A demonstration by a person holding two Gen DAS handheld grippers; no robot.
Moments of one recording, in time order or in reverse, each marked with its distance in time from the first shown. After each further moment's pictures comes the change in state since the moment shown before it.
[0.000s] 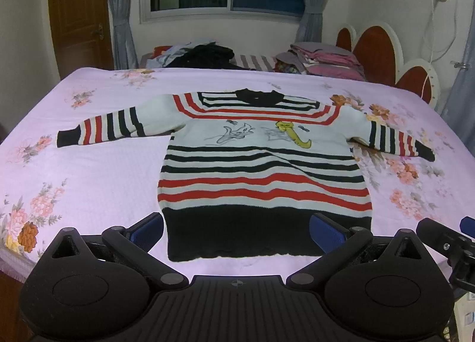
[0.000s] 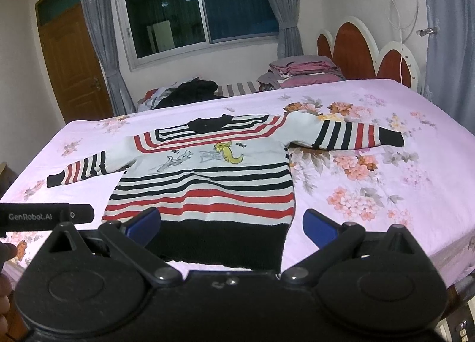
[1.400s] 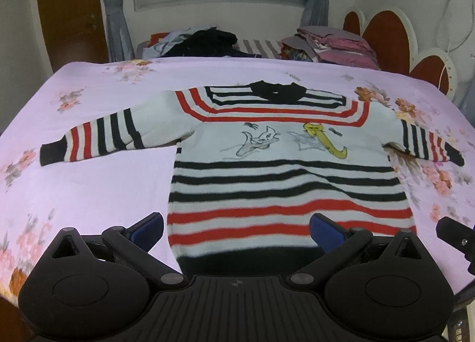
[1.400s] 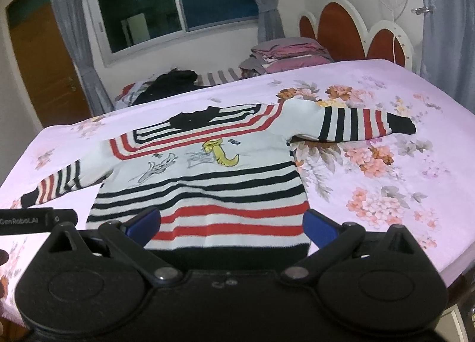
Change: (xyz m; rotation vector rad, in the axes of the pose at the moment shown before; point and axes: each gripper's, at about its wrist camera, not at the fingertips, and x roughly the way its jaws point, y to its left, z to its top) left arm 0.111 0.040 0.064 0.030 0.077 -0.002; right arm 0.102 0.023 0.034 0.088 0.067 -0.089
